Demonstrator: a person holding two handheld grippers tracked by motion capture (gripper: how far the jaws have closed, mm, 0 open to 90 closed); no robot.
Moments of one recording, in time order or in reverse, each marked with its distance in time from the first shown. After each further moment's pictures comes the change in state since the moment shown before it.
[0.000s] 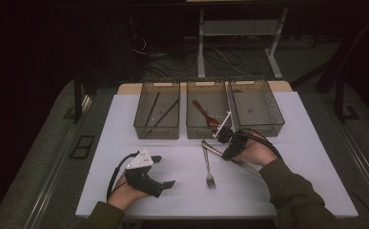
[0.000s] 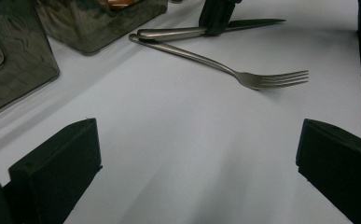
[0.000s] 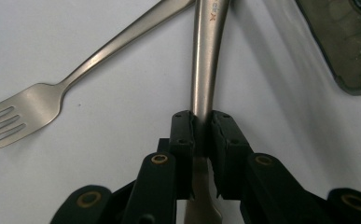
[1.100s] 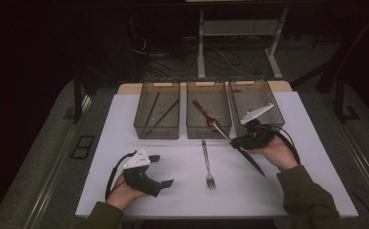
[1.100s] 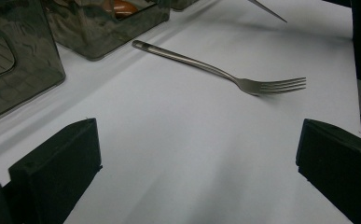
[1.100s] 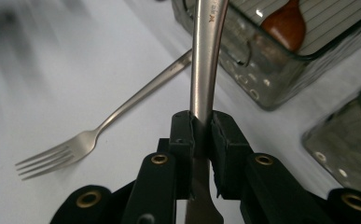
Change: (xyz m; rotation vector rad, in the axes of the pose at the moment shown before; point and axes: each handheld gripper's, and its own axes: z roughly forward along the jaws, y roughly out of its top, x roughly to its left) left arm 0.003 -0.001 -0.005 -0.029 -0.005 -0.013; right arm -0.018 -0.055 -0.050 -0.445 0.064 0.153
